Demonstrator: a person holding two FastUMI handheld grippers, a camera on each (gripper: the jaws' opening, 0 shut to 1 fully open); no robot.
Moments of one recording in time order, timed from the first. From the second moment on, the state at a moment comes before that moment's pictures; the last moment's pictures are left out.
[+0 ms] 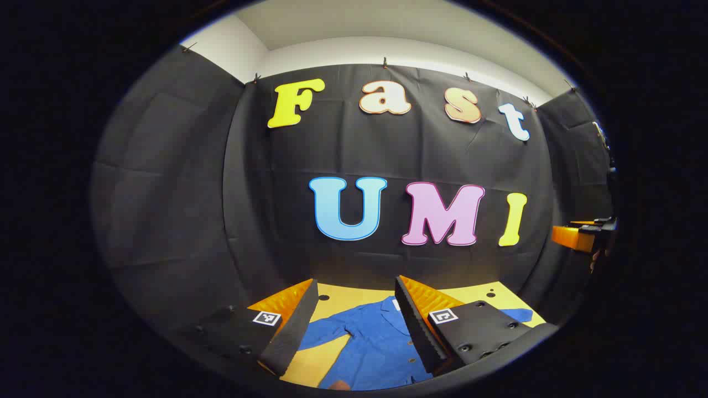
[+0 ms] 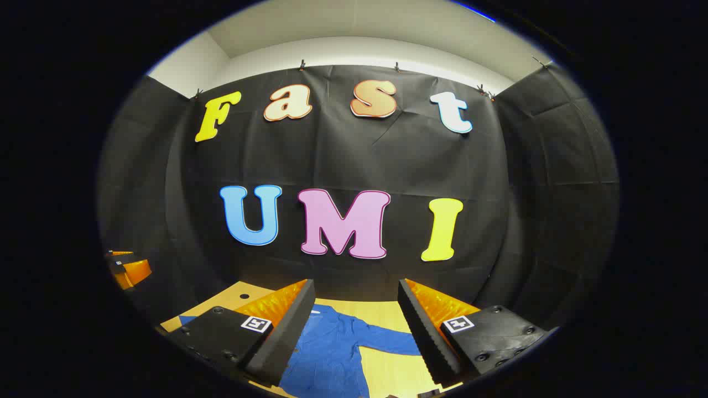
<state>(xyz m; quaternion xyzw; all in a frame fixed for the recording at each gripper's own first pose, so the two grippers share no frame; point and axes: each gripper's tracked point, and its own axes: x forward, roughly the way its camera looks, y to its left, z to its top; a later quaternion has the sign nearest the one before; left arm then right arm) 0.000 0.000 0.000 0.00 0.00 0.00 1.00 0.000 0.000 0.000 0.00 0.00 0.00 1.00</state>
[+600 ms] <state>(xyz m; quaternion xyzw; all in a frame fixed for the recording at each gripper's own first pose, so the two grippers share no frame) -0.002 -0.002 0.013 0.03 -0.02 0.01 1.00 0.001 0.016 -0.002 -0.02 0.00 0.02 1.00</state>
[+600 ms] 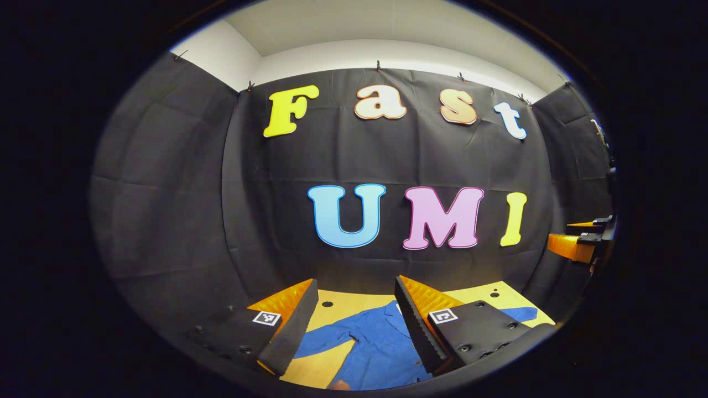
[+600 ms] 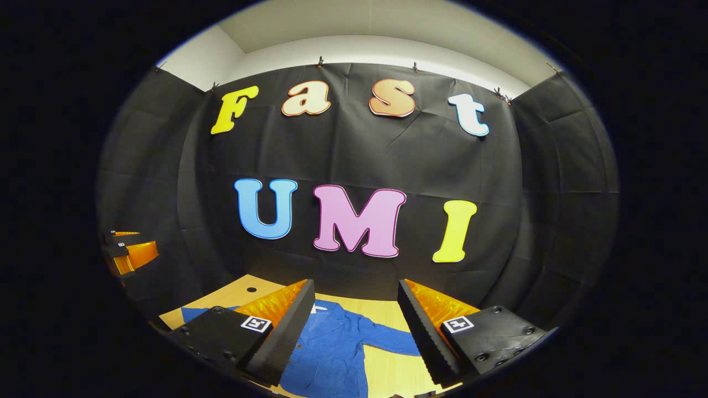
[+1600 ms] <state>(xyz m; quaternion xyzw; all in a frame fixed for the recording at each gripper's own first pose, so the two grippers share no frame) 0.044 -0.004 -0.014 0.00 0.02 -0.01 1.00 0.111 -0.086 -0.064 0.04 0.21 -0.01 0.98</state>
